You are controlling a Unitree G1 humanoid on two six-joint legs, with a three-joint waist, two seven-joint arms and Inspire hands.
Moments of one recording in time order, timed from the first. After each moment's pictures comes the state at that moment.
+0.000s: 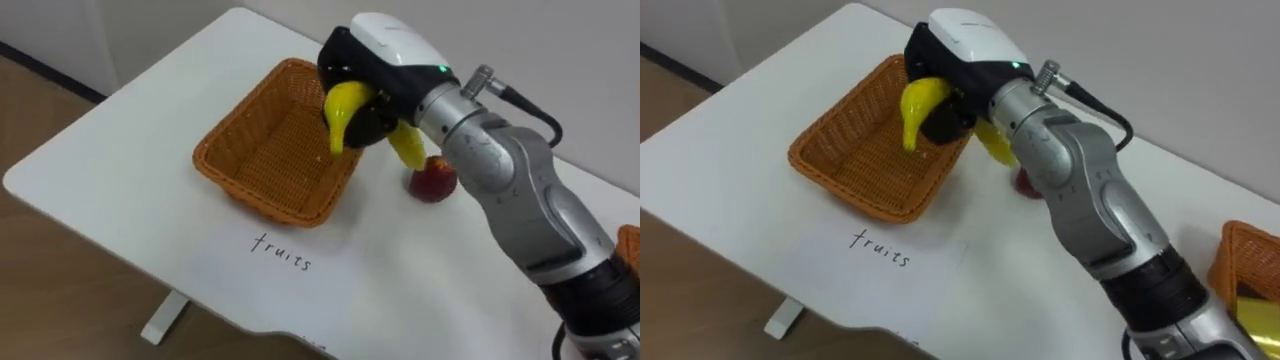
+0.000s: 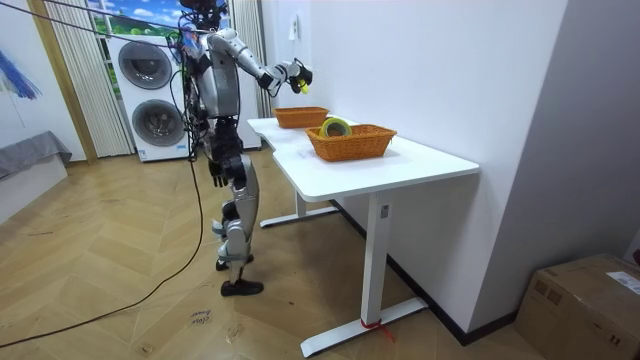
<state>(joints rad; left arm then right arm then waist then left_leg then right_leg) 0.23 0.26 0.09 1.01 0.24 0.12 0.15 -0.55 -0.41 0.42 -0.03 -0.55 0.16 0.22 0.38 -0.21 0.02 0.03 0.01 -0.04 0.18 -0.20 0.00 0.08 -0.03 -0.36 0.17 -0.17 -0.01</state>
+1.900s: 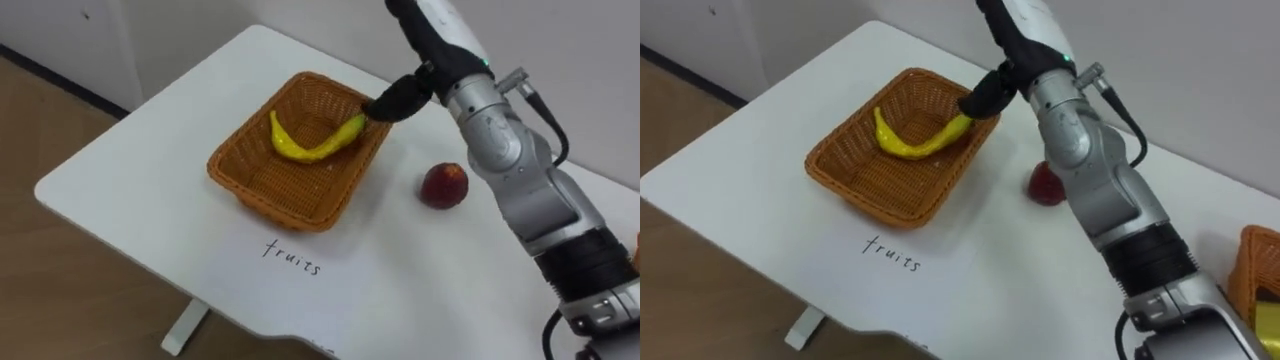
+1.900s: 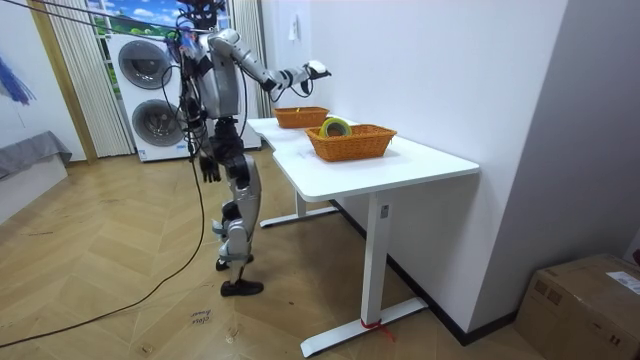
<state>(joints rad) 0.28 0.25 0.10 0.95 0.25 0.15 0.17 -0.58 -0.40 0.29 0.25 -0.32 0.10 -0.06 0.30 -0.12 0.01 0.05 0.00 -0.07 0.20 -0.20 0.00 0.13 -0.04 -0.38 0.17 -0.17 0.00</state>
